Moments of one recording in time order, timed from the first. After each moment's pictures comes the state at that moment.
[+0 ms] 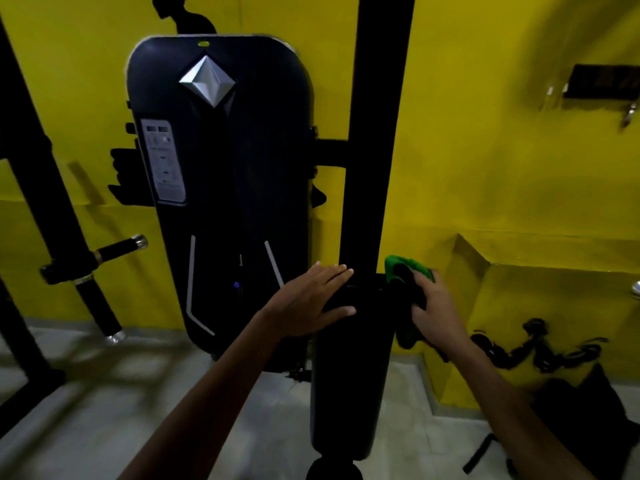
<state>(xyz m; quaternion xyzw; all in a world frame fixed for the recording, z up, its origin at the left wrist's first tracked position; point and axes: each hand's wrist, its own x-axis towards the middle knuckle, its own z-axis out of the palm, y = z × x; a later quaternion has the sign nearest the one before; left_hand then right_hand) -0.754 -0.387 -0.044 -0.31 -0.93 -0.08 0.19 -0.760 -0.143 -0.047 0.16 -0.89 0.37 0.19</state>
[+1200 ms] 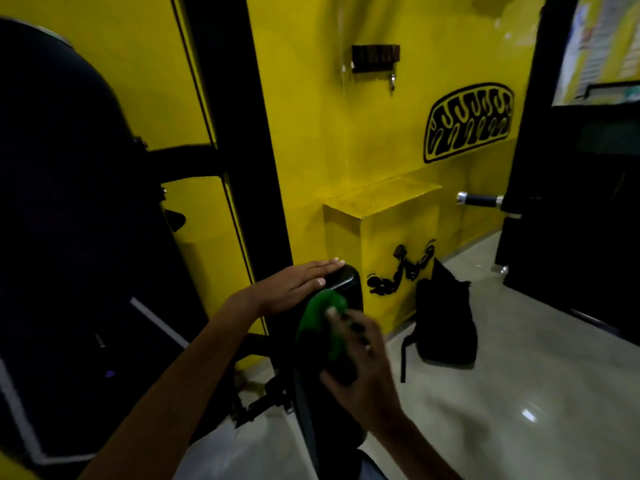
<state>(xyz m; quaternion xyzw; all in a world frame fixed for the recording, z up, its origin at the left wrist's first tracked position) -0.854 -0.378 -0.009 -0.58 -0.79 -0.19 -0.10 -0.695 -0.286 -0.125 -0.01 -0.83 0.28 0.48</state>
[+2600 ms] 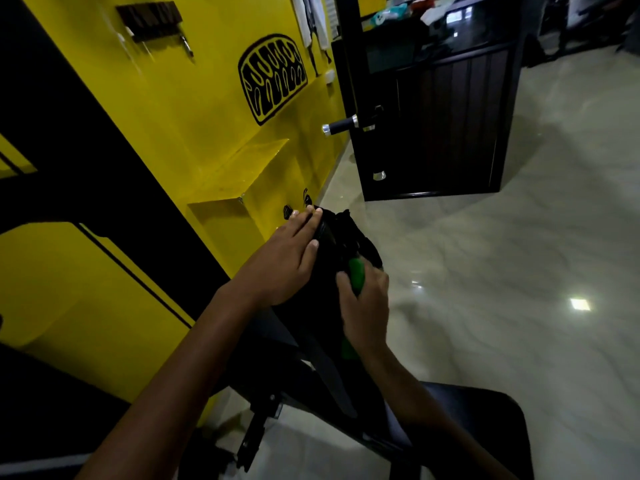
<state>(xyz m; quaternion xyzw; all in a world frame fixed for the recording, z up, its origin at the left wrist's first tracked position) -0.870 -0.367 -0.019 -0.73 -0.67 -0.11 -0.03 -0.762 -0.344 -0.134 -0.52 -0.56 0.43 0.48</state>
